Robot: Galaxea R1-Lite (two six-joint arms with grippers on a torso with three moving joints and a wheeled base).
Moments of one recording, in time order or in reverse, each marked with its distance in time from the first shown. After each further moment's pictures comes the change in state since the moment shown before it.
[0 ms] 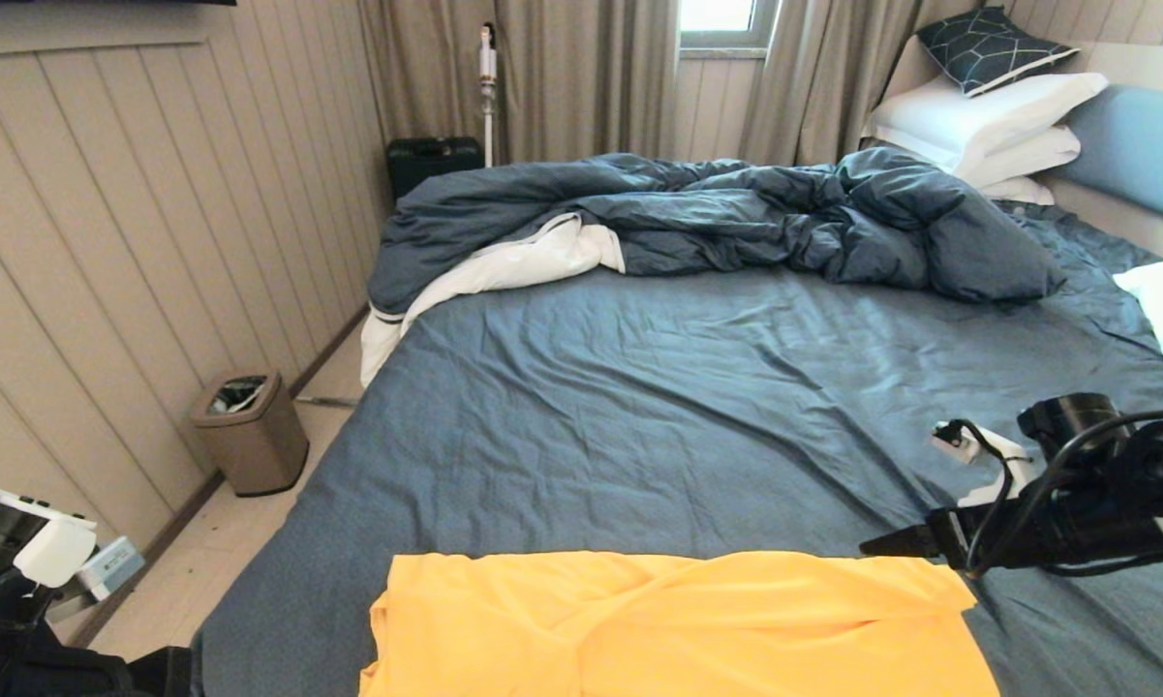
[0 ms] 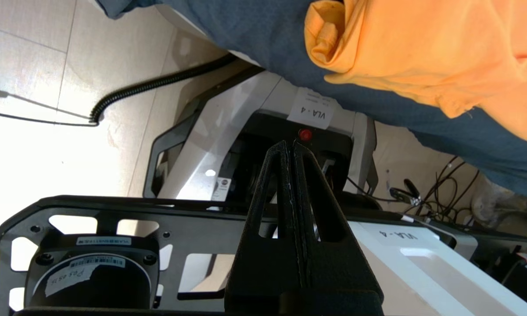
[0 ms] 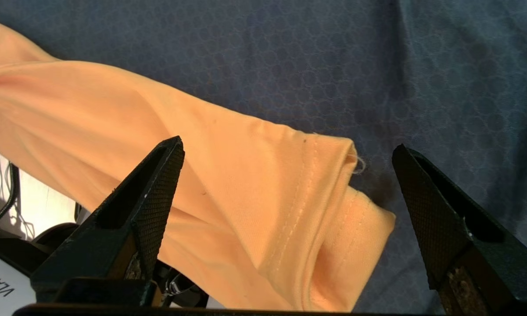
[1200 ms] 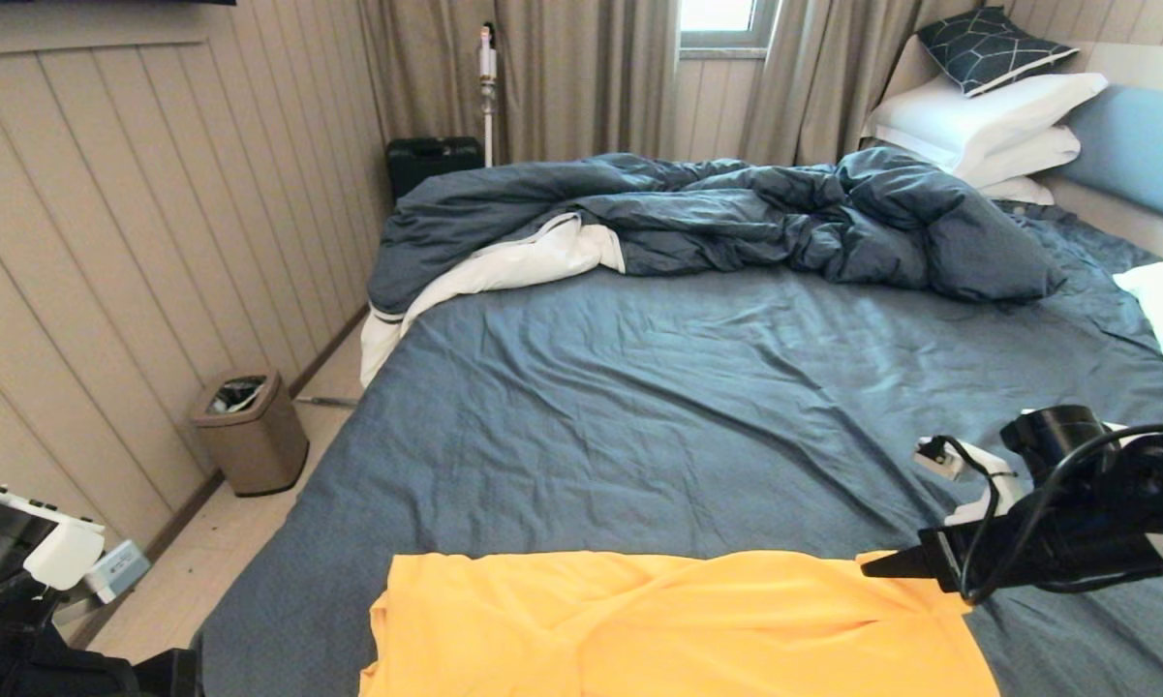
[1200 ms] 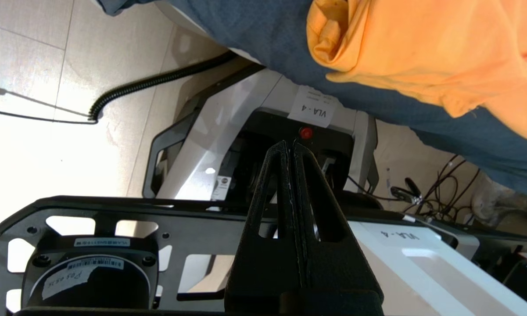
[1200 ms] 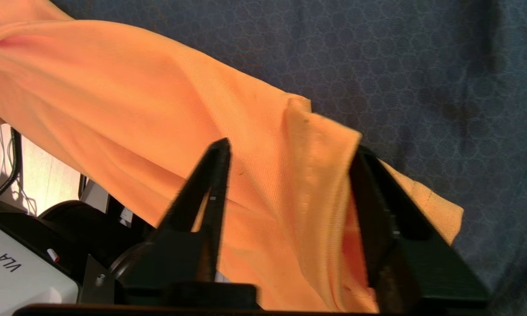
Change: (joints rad) left arm 0.000 0.010 0.013 -0.018 -0.003 -0.001; right arm 0.048 -0.024 0.058 -0.004 -0.003 -0.008
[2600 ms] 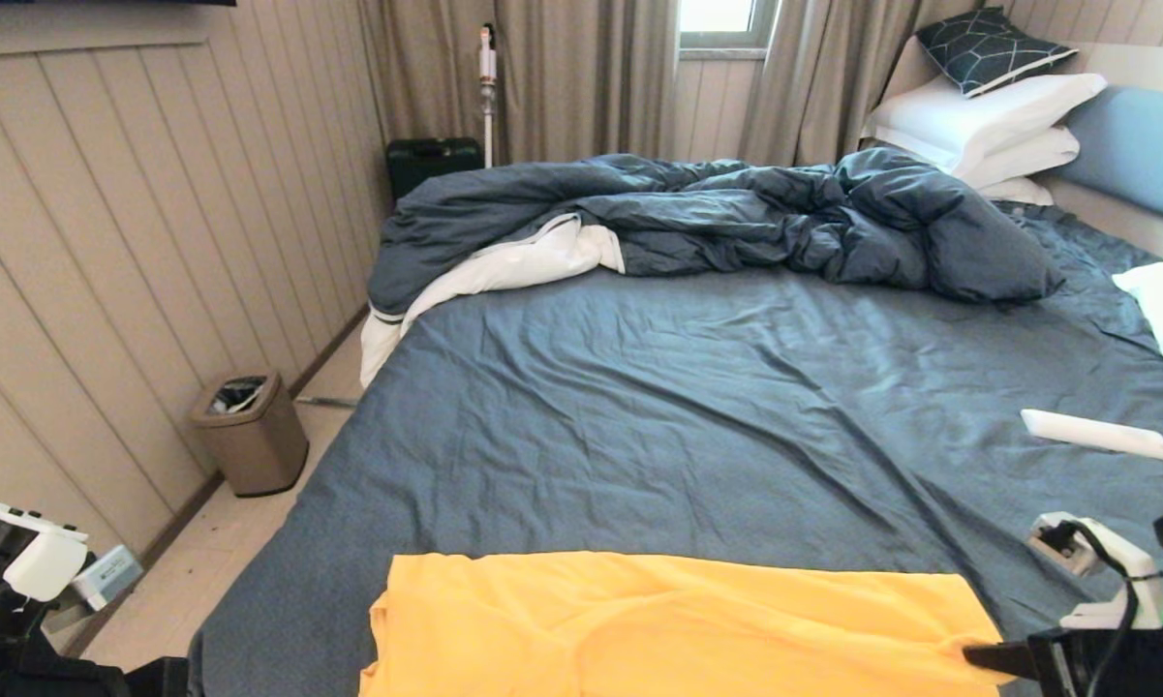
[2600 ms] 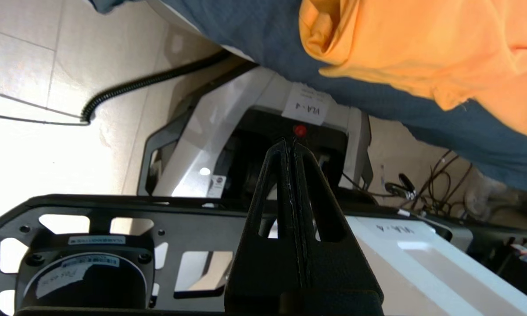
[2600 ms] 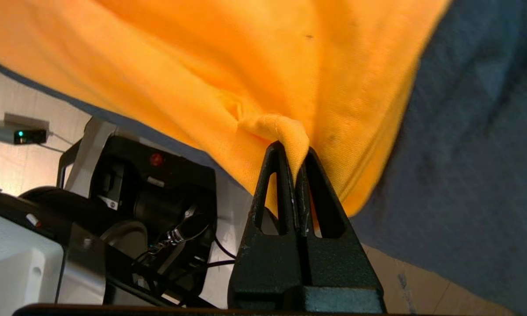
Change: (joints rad) left arm 0.000 -0.029 0.012 0.001 -0.021 -0.001; right arm -0.175 -0.325 0.422 -0.149 -0.003 -0.082
